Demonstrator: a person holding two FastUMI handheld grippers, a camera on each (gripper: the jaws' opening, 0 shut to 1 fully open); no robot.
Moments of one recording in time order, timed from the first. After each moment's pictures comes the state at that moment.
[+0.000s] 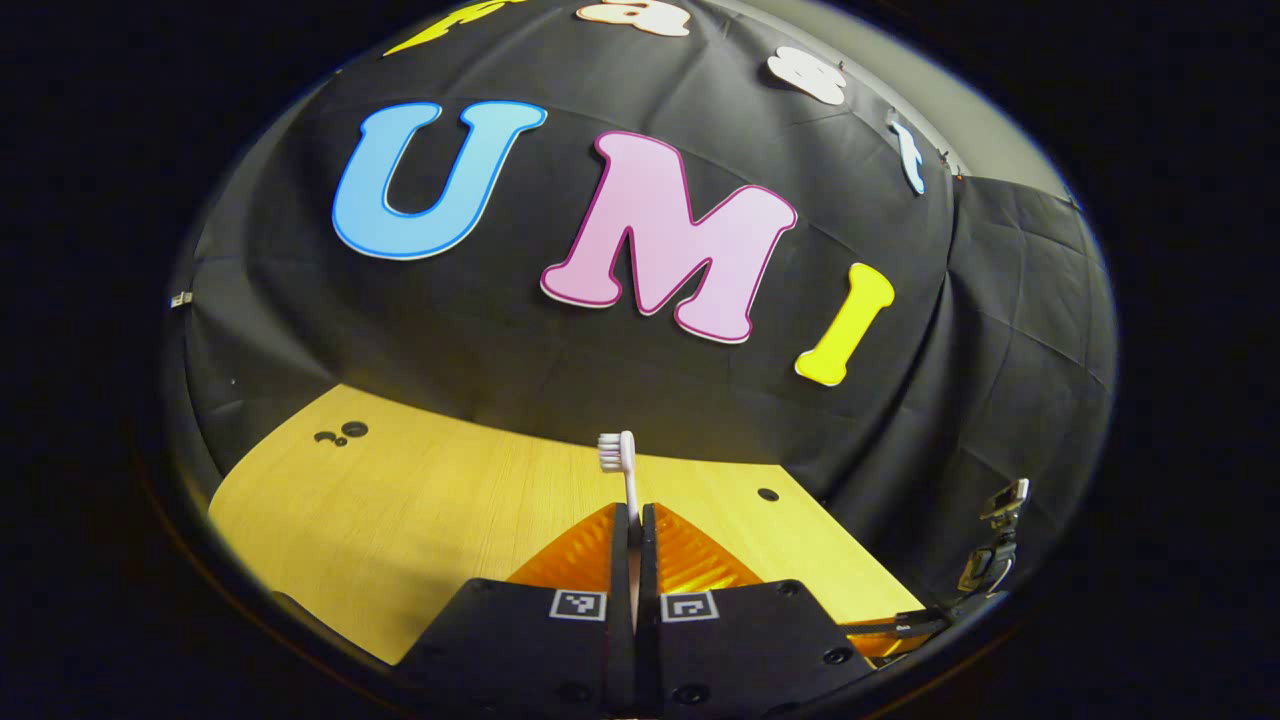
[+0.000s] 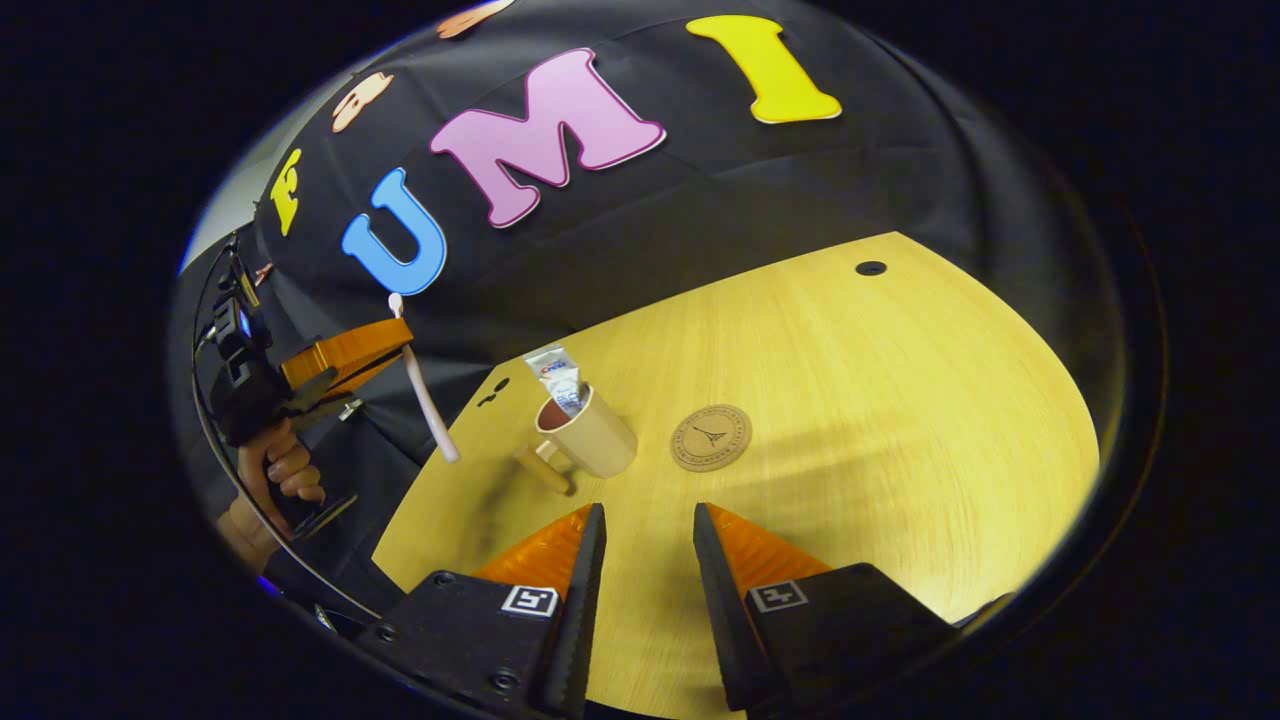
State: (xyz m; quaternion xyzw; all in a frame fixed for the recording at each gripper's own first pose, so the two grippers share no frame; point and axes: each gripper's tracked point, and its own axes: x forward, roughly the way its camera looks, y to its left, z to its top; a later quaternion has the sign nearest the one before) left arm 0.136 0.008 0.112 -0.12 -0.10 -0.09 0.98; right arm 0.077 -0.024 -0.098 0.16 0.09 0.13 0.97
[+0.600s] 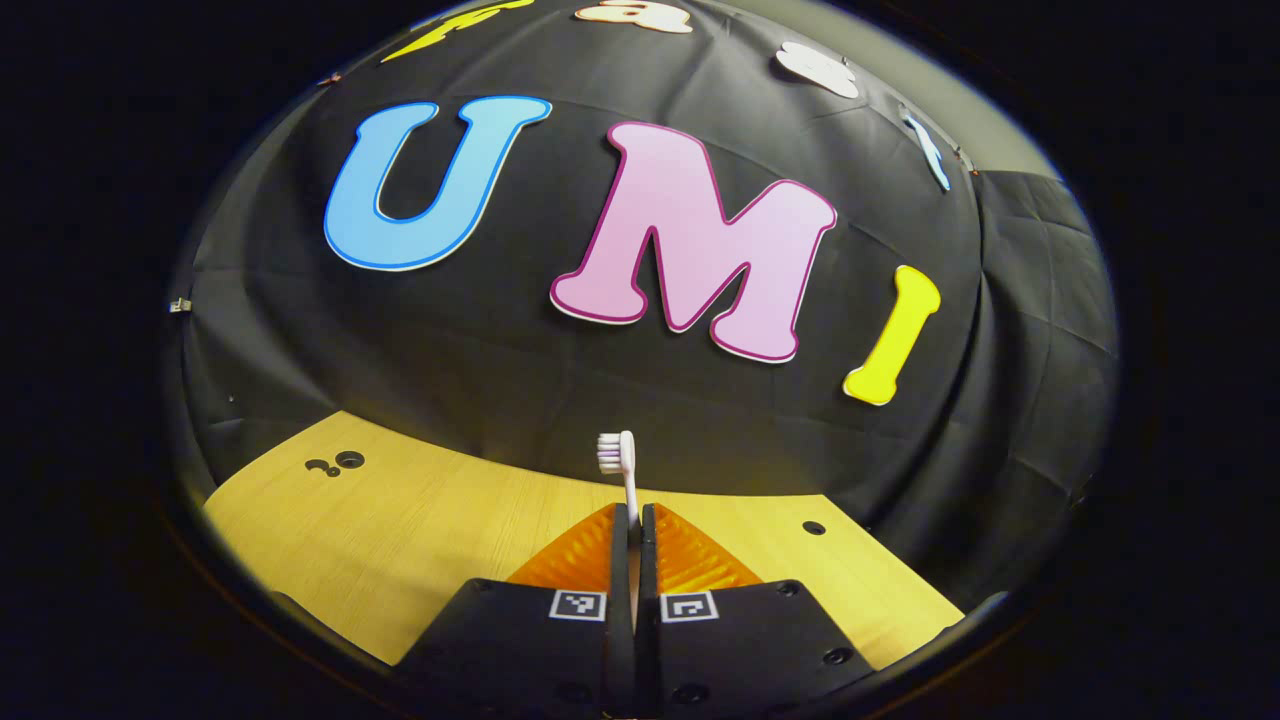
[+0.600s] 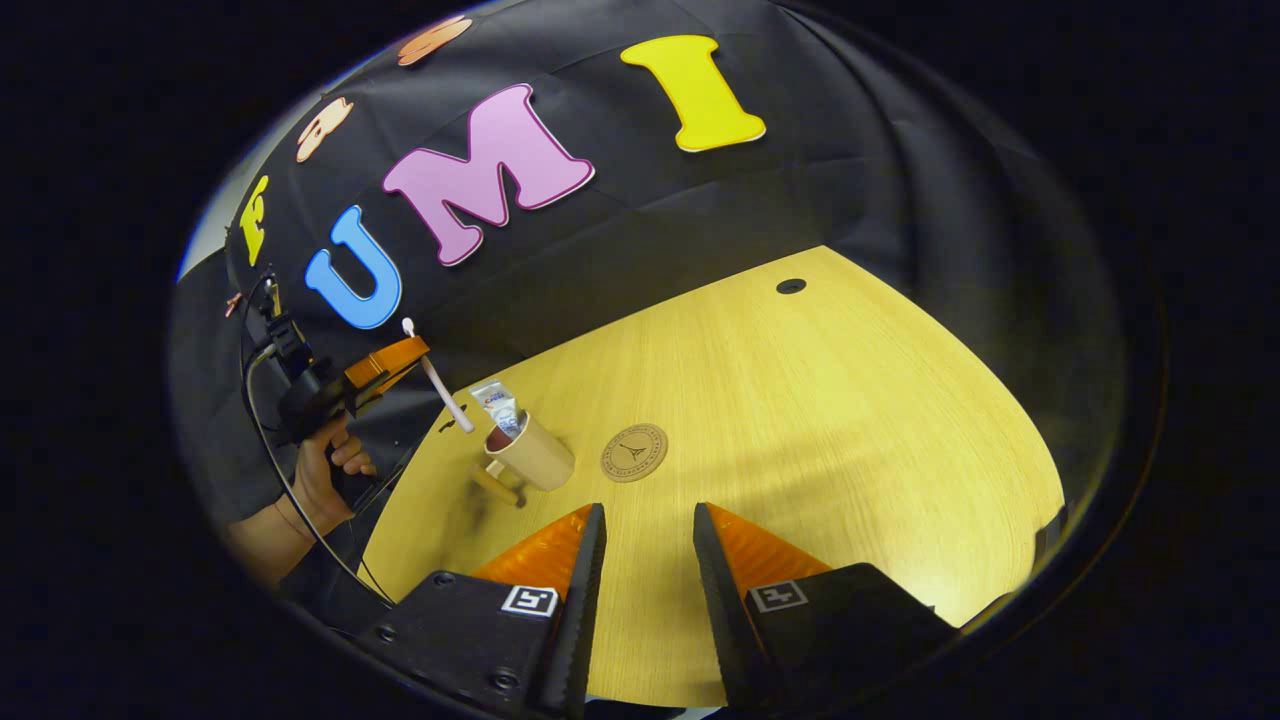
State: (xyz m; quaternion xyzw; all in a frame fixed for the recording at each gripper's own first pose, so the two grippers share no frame) left arm 0.226 0.022 0.120 -0.12 -0.13 -0.04 0.98; right arm 0.055 -0.103 -0.085 0.18 0.08 0.07 0.98
